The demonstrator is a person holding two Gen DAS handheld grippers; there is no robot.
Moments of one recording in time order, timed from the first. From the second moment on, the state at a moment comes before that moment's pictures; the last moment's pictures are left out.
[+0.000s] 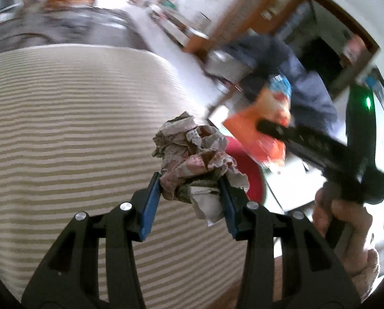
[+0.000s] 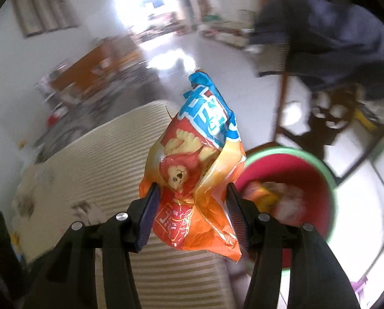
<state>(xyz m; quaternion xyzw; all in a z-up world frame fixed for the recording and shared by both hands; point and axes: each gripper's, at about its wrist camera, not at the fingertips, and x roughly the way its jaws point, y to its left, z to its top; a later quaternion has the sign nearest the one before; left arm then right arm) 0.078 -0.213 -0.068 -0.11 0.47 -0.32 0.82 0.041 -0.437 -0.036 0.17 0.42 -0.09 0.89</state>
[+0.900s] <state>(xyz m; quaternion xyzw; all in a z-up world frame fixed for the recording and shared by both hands) 0.120 -0.032 -0.047 0.00 0.41 -0.08 0.91 0.048 -0.446 -0.034 0.13 0.42 -0.14 0.89</state>
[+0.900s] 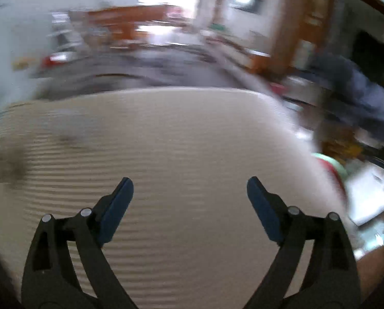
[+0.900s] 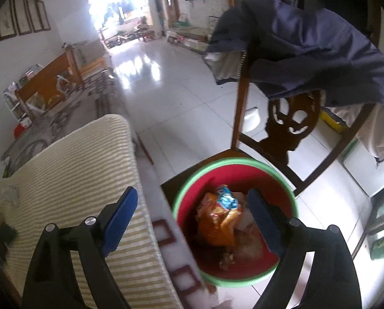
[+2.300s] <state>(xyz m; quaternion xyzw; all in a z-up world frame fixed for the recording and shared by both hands) 0.054 0.142 -0.034 -0.24 0.36 0.04 0.90 0.155 -0.160 -0.060 0.04 0.45 0.15 0.88</state>
